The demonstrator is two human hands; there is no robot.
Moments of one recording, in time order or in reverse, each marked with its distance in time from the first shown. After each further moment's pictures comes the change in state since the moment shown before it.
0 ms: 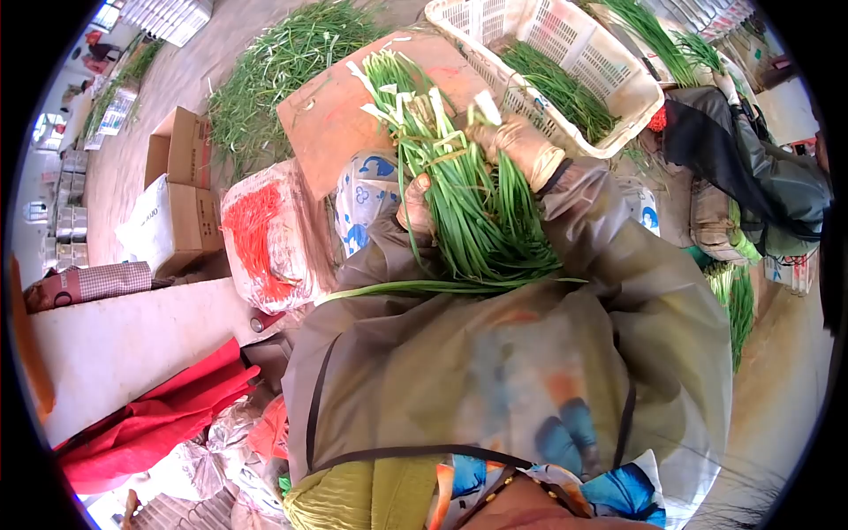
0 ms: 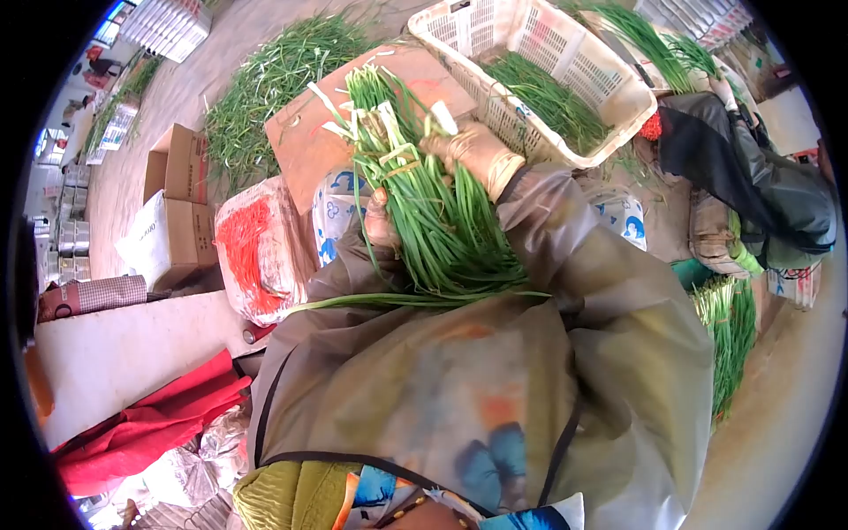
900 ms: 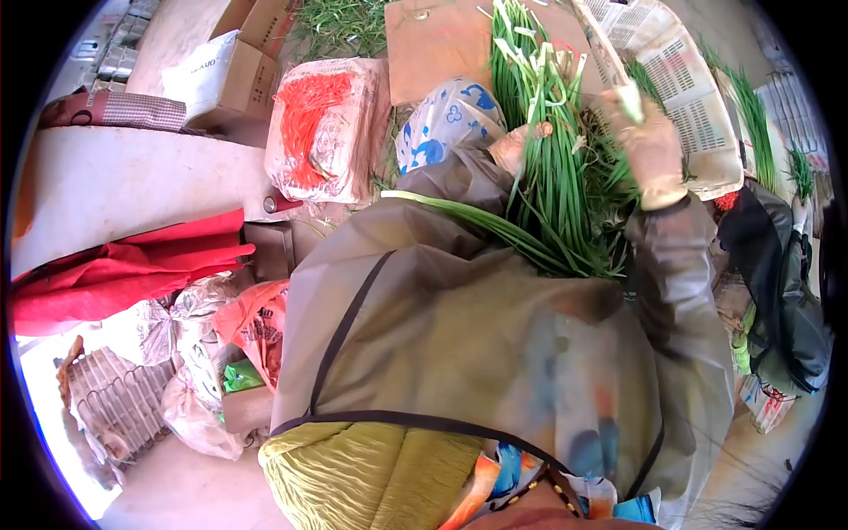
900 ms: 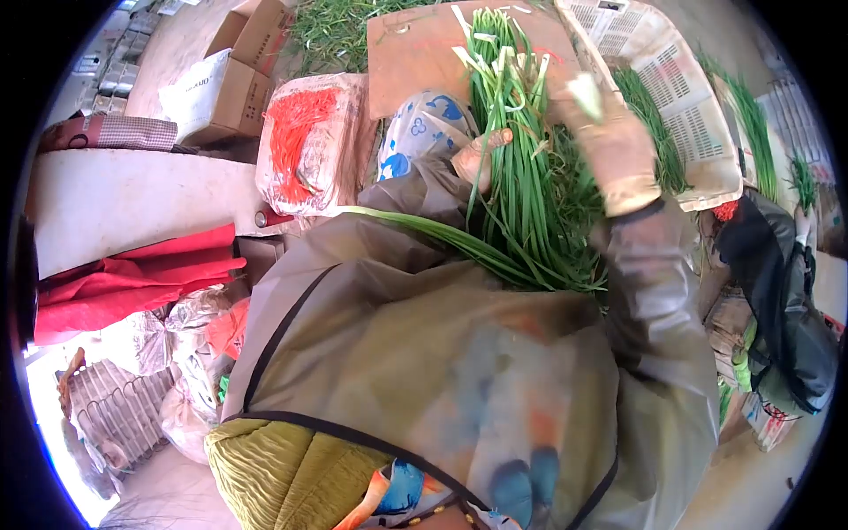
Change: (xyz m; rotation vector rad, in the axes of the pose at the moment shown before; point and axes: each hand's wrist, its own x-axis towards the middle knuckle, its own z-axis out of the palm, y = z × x) left_hand 0.015 -0.001 -0.031 -0.023 -0.051 0.036; right_hand -0.028 -0.052 0.020 -0.995 0.252 -0.349
